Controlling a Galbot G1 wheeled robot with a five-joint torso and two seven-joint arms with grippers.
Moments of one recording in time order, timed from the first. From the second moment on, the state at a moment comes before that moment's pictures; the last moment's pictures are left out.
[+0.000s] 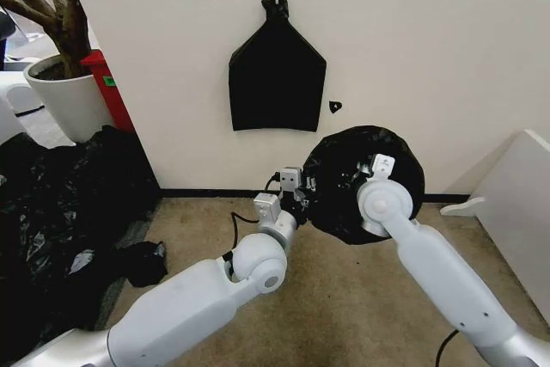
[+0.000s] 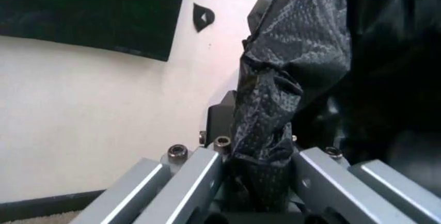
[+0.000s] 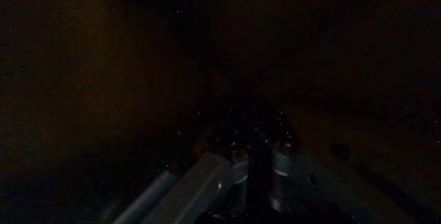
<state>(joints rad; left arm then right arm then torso) 0.60 -1.10 0.47 -1.92 -0.89 -0.01 -0.61 -0.63 1.10 0.03 1.72 1.30 -0.57 0.97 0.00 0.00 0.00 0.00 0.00</state>
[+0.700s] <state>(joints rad) 0.60 -1.15 0.45 -1.89 -0.98 0.00 -0.68 -0.68 1.02 -0.01 1.99 1.35 -0.56 1.03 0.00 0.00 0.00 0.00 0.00</state>
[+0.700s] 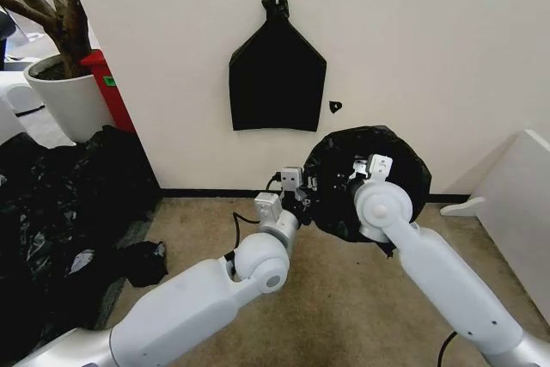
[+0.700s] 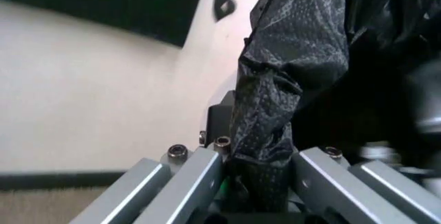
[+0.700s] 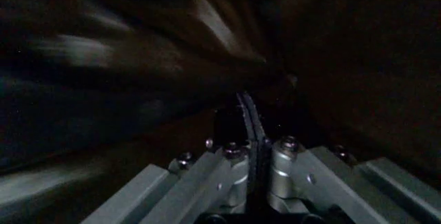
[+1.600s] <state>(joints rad) 0.64 -1.22 0.33 -1.82 -1.55 0.25 -1.18 -1.43 0.88 0.73 2.47 0.99 -0.44 0.30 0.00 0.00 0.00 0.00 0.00</state>
